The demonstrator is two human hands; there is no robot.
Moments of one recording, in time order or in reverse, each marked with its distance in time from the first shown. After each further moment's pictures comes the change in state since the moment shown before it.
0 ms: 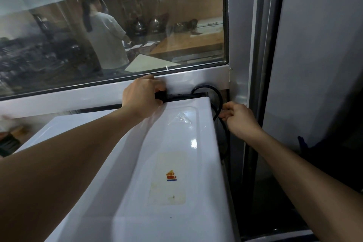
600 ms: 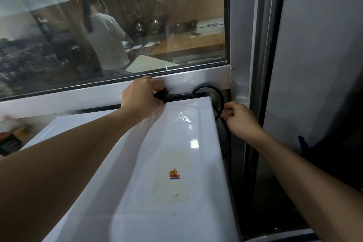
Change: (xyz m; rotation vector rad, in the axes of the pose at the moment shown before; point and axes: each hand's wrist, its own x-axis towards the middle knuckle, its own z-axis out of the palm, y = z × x) left_hand -0.002 -0.006 -0.002 -0.034 -0.007 -0.039; right_hand -0.003 -0.002 0.000 -0.025 -0.016 0.010
